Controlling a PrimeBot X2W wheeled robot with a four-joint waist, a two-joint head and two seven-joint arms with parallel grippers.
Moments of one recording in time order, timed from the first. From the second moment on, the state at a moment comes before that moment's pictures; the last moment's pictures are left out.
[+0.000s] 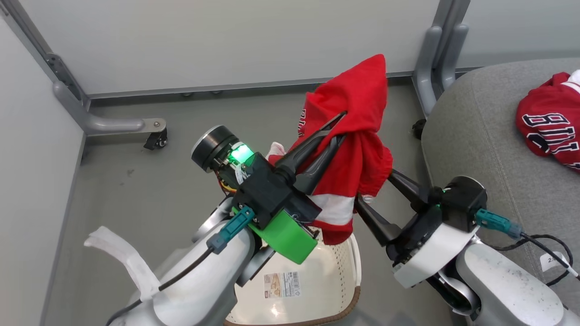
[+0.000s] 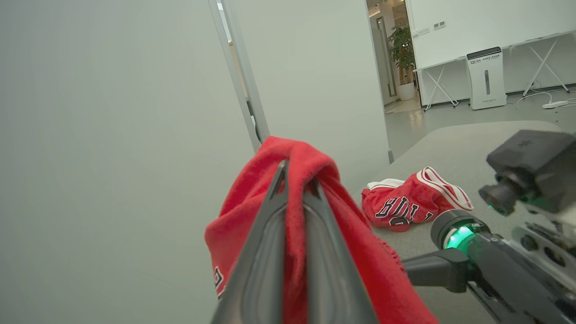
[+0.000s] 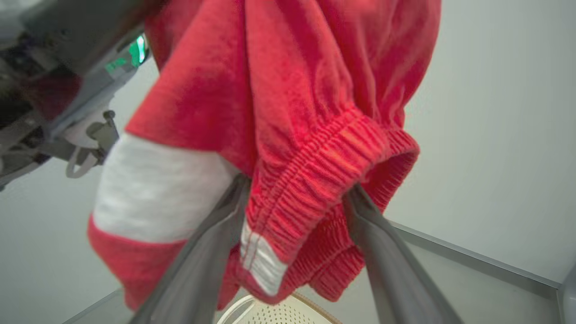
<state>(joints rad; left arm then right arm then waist) -0.60 0.17 -0.78 0.07 -0.30 -0.05 -0.23 -0.39 -0.39 0.65 0.05 0.57 0.13 -0.26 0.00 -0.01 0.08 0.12</state>
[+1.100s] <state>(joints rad) -0.62 0.15 -0.79 0.10 -0.32 -0.06 -0.25 -0.40 -0.27 0.64 0.02 0.58 0.13 -0.26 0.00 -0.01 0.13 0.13</state>
